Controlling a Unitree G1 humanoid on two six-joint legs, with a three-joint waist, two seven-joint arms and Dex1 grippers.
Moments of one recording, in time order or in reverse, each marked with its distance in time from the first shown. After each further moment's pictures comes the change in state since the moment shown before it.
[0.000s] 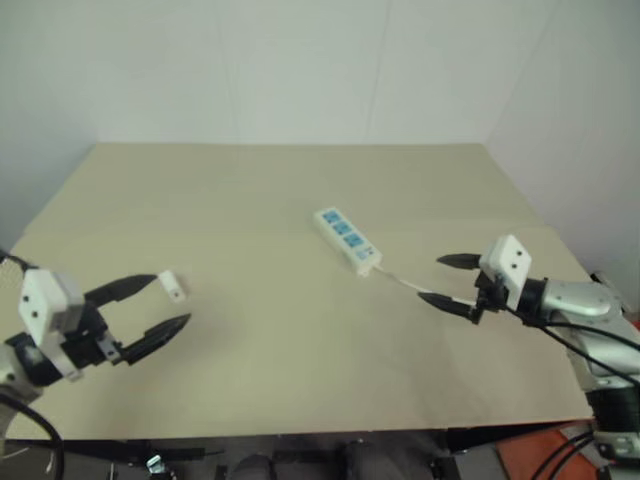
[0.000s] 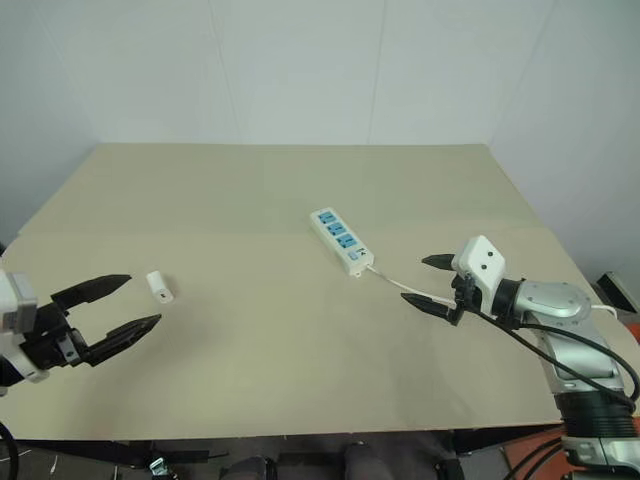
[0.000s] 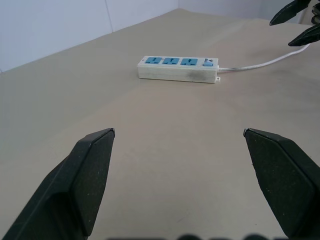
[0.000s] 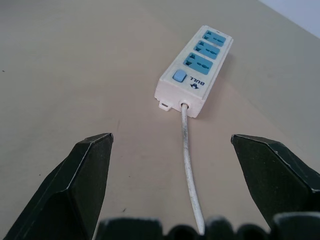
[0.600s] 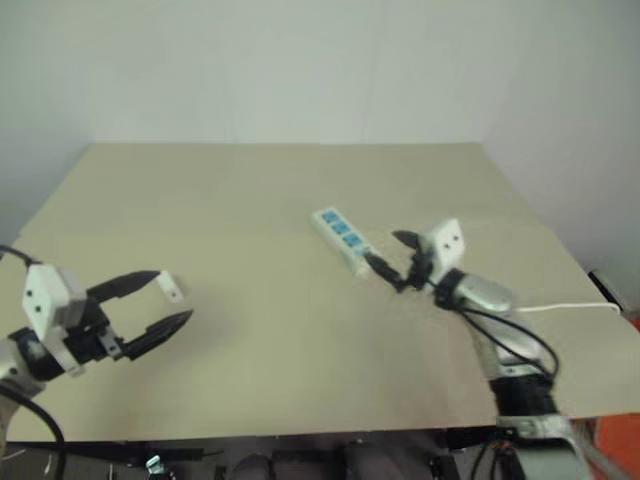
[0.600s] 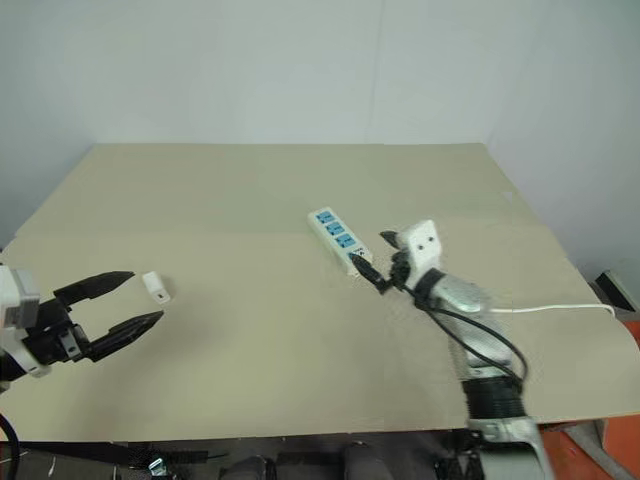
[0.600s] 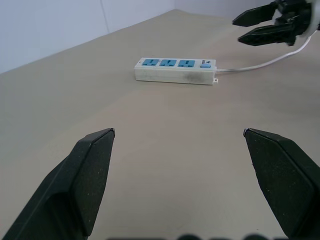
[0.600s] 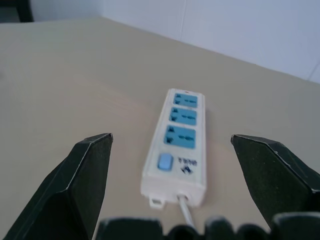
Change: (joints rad) left arm -0.028 0.015 -0.019 0.023 0.001 0.001 -0.002; right arm -0.146 0.462 0.086 0.041 -0.086 0.054 -0.447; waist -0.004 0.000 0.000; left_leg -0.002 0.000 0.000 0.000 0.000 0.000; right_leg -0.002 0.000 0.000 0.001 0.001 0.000
